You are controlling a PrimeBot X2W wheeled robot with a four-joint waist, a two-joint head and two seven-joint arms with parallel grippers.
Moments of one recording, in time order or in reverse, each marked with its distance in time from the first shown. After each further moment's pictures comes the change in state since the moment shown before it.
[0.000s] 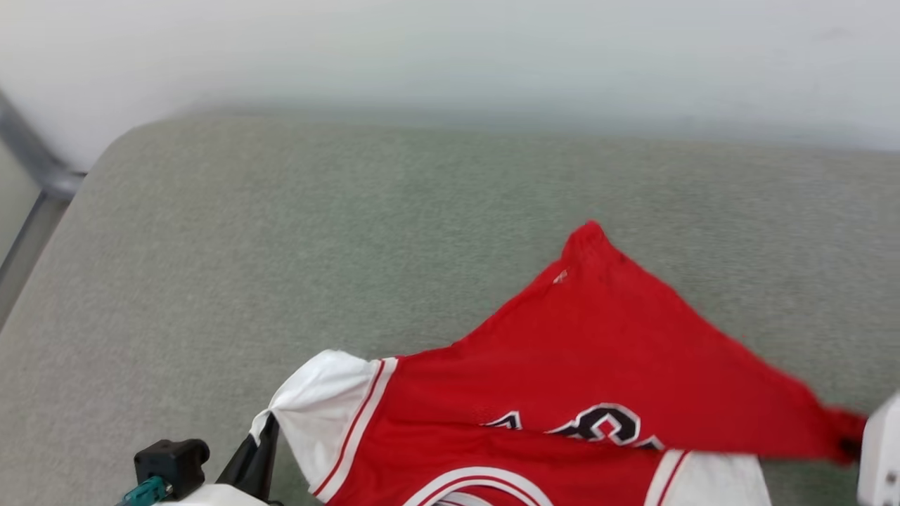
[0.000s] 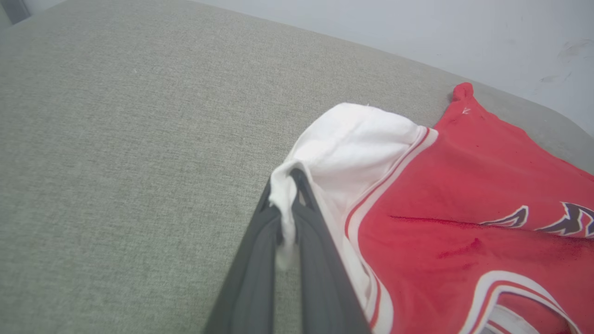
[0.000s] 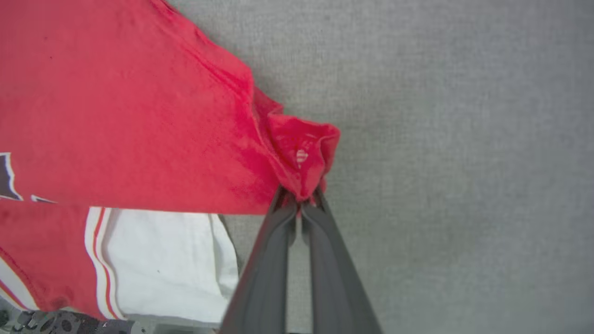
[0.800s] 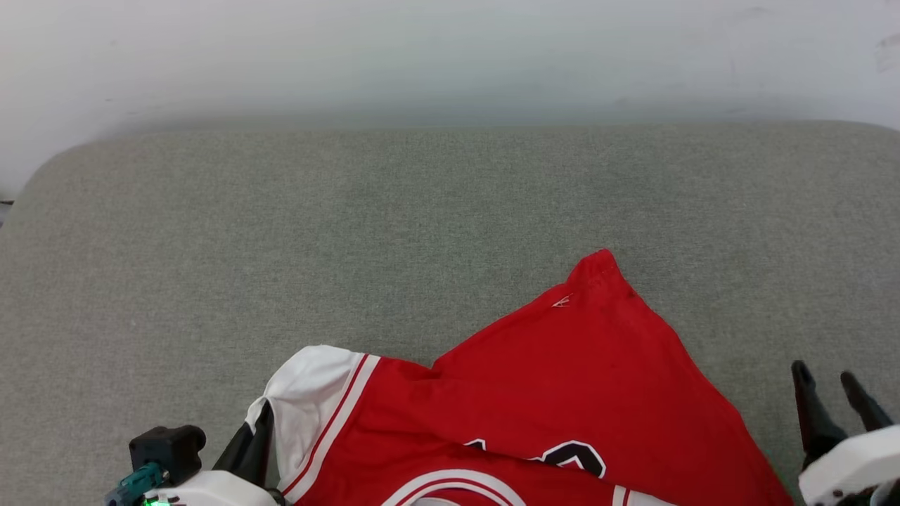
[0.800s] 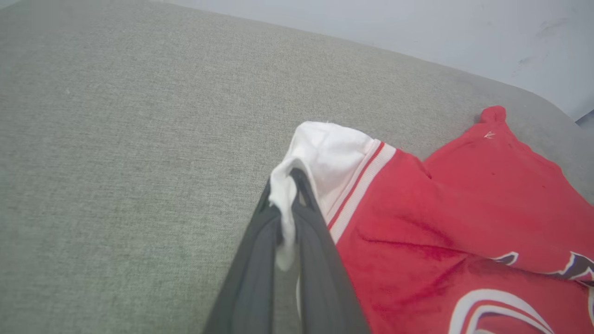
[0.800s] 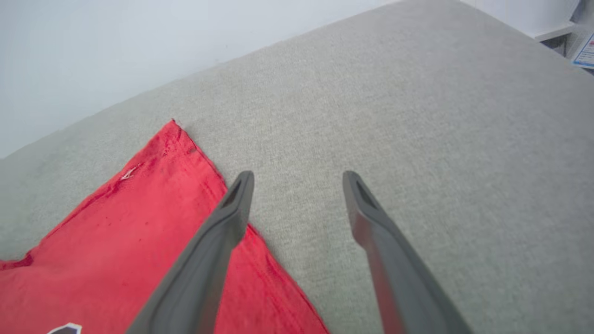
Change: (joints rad) left arm 0.006 0.028 0.001 -0.050 -0.008 0.040 0.044; right arm 0.174 0.218 0.007 -0.020 0.022 0.000 -0.816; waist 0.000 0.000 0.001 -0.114
